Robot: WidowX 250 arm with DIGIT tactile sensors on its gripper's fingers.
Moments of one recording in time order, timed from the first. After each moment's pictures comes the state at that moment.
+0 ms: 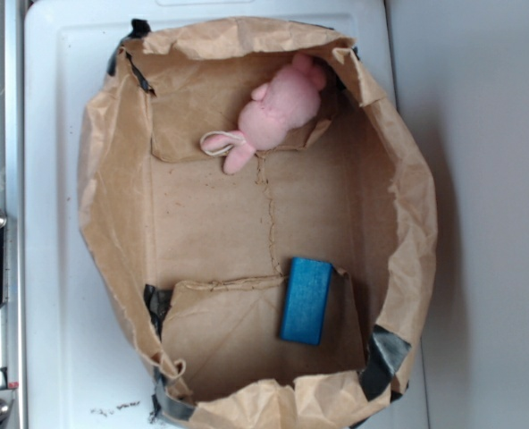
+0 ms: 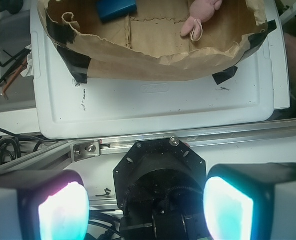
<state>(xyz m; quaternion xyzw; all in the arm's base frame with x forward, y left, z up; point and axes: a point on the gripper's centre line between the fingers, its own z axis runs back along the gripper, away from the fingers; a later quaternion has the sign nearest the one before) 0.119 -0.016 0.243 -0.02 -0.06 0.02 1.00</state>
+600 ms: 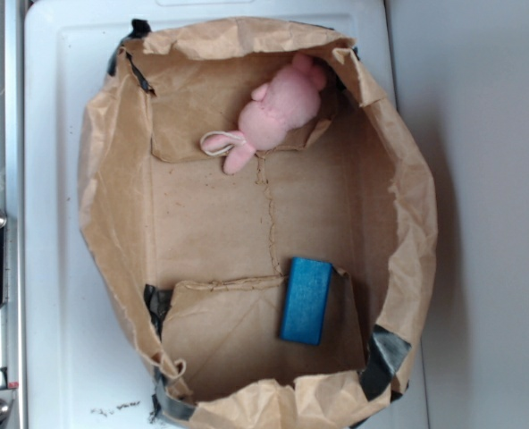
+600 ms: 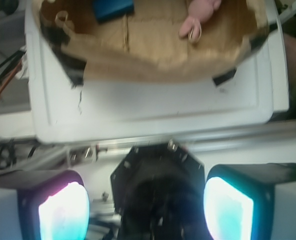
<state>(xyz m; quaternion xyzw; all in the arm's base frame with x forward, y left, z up) 0.153 -0.014 0.232 0.00 -0.05 0.02 1.00</state>
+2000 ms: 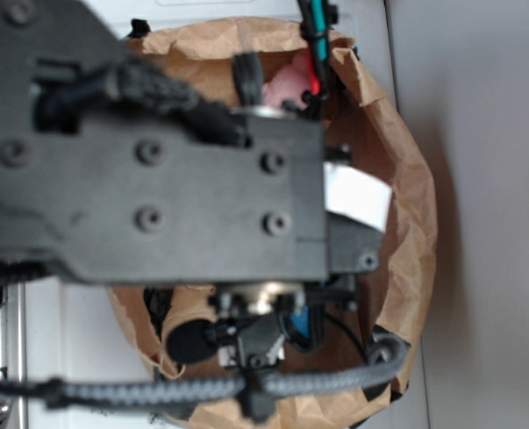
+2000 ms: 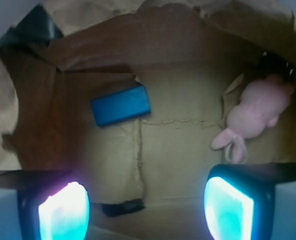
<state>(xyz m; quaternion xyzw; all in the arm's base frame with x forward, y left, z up) 0.279 -0.007 0.163 -0.03 -0.10 0.07 0.99</state>
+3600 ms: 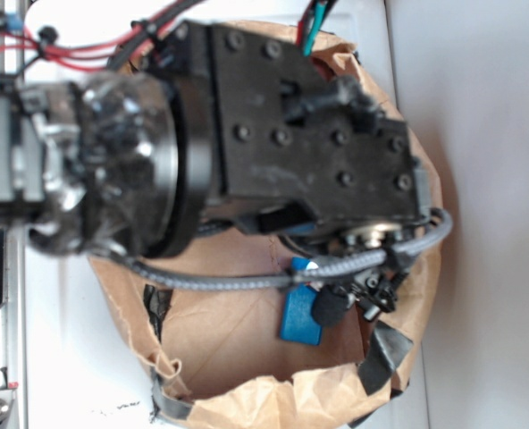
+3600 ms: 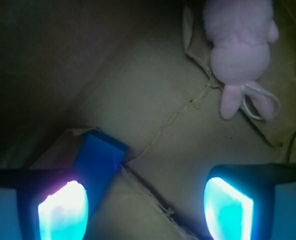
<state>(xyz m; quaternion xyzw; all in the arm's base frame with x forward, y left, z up) 0.310 0.007 0.108 -0.05 -0.06 0.41 0.91</state>
